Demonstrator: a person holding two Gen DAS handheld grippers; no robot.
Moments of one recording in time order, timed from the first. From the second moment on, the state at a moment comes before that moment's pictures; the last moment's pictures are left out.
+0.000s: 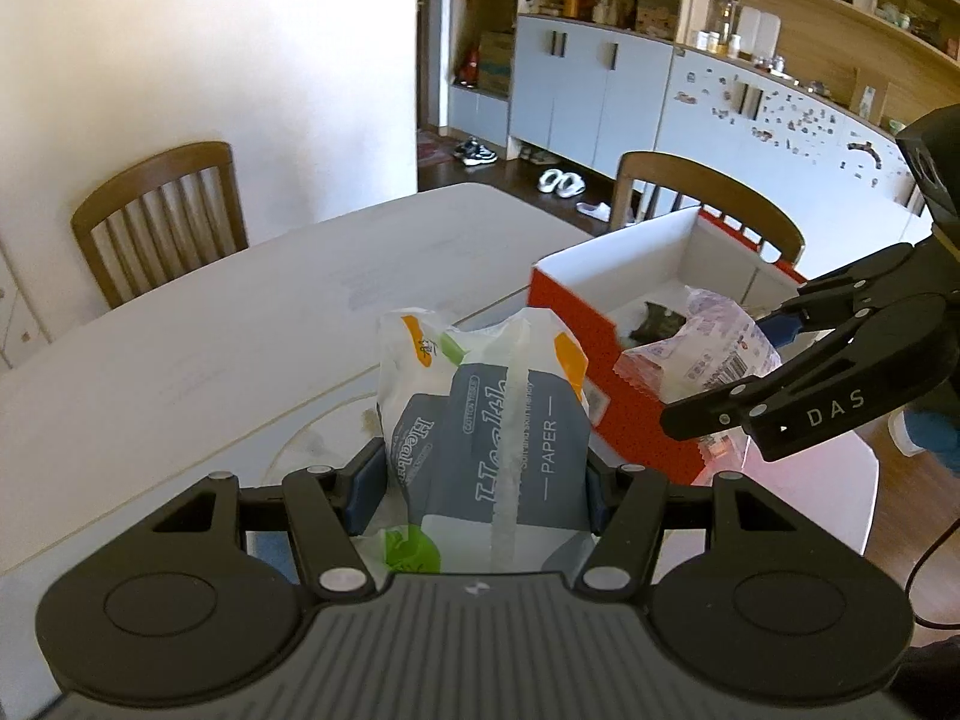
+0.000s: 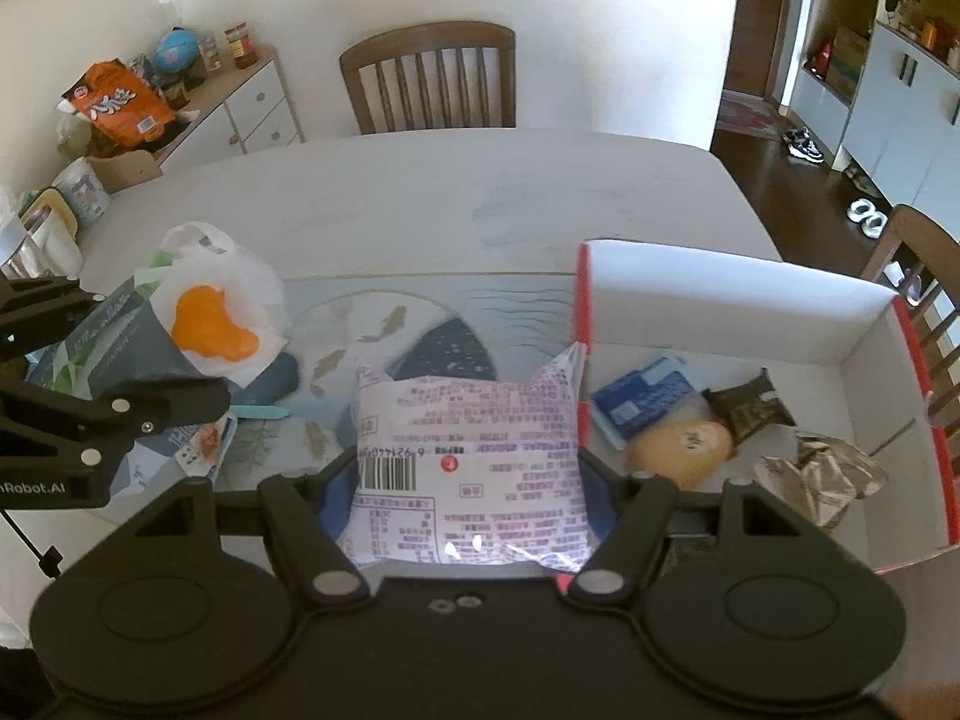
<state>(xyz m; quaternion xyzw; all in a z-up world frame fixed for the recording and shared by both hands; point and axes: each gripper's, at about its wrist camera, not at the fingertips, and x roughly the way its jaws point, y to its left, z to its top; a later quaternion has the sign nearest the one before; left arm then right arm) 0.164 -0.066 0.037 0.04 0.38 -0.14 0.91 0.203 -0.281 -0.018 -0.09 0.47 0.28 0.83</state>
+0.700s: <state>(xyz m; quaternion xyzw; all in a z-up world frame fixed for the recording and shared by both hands) 0.220 -0.176 0.026 0.05 0.39 -0.16 0.90 0.258 -0.378 -0.029 -0.09 0.48 0.26 0.83</state>
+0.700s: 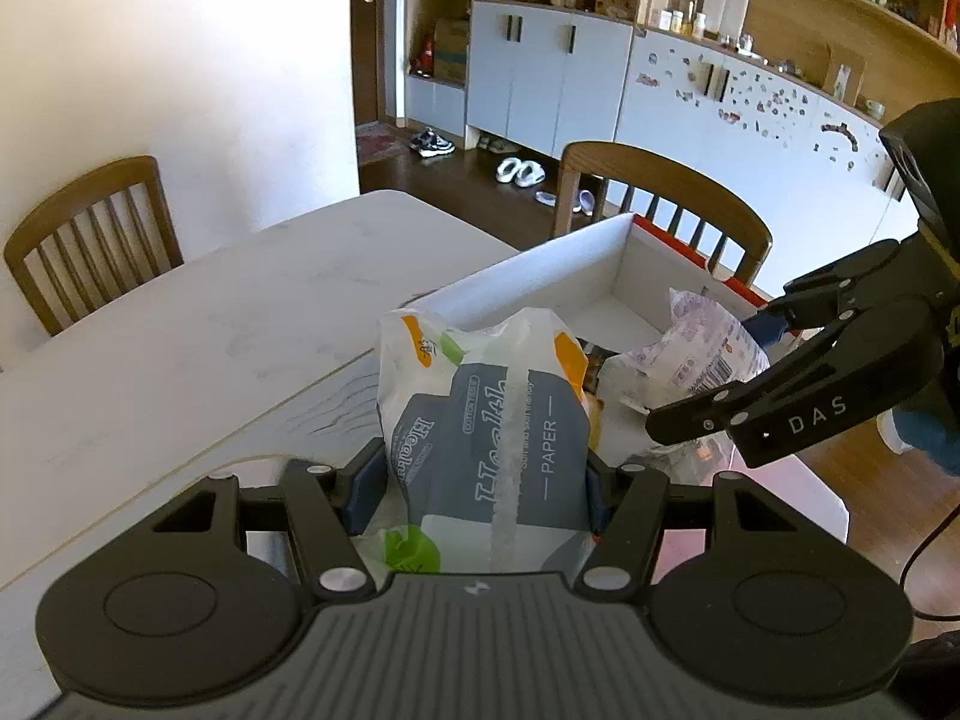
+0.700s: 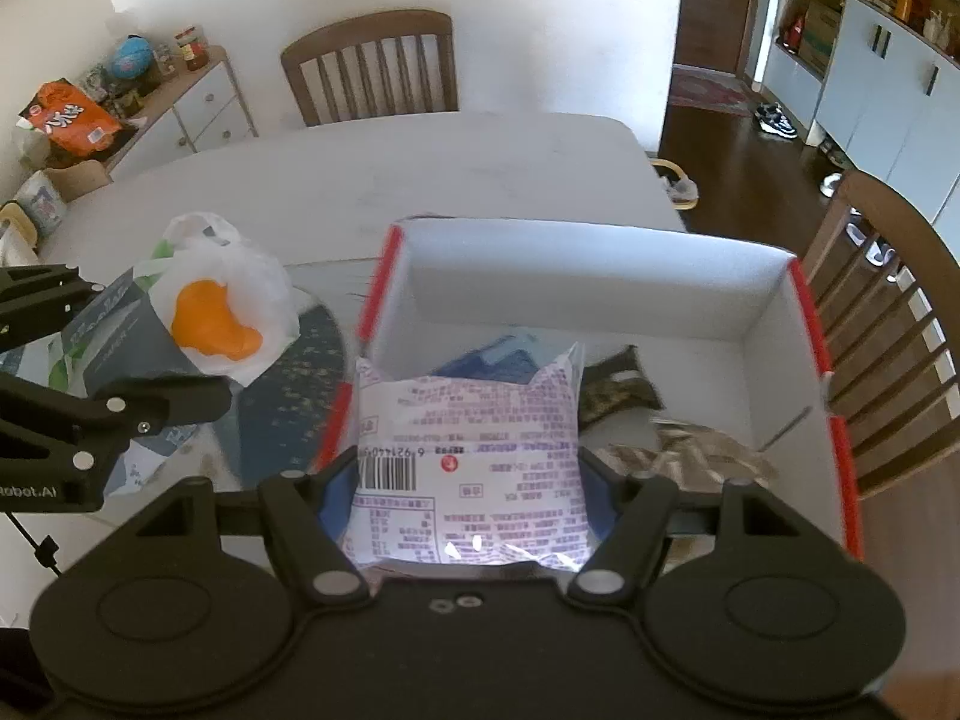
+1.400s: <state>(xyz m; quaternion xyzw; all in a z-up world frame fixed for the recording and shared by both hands) 0.279 -0.257 -0.012 0.10 0.43 -0.17 0.88 0.315 -0.442 -0.055 -0.10 0.50 0.24 0.83</state>
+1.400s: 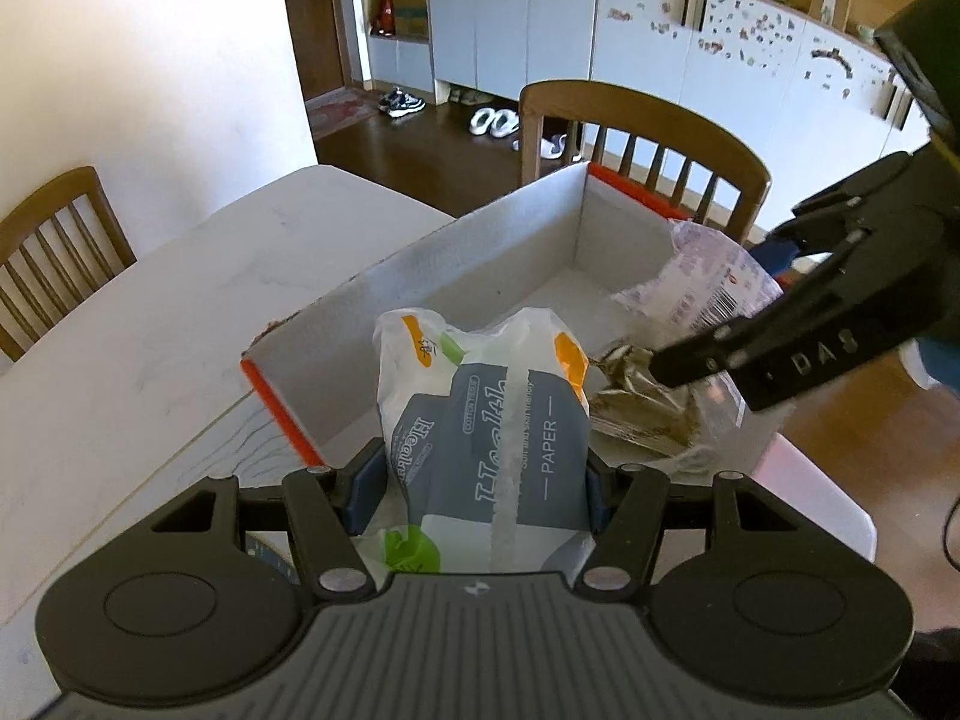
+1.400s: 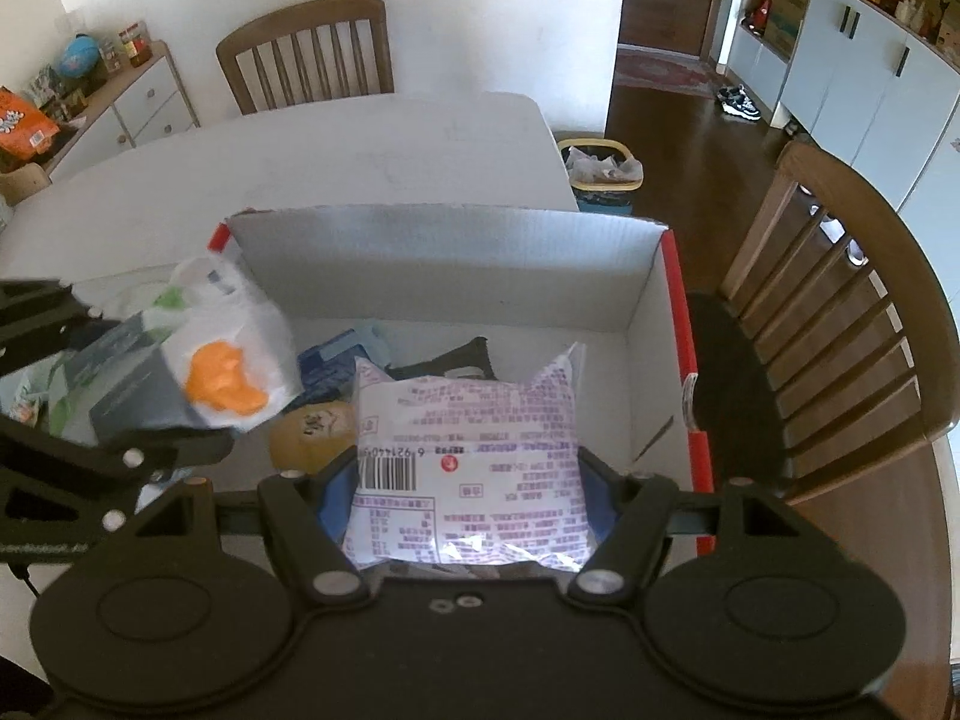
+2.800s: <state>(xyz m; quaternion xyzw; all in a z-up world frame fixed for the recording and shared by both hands) 0.376 -0.280 -0.070 0.15 0.52 -0.17 0.82 0.370 -0.421 -0.121 -0.17 0.53 0.28 0.78</state>
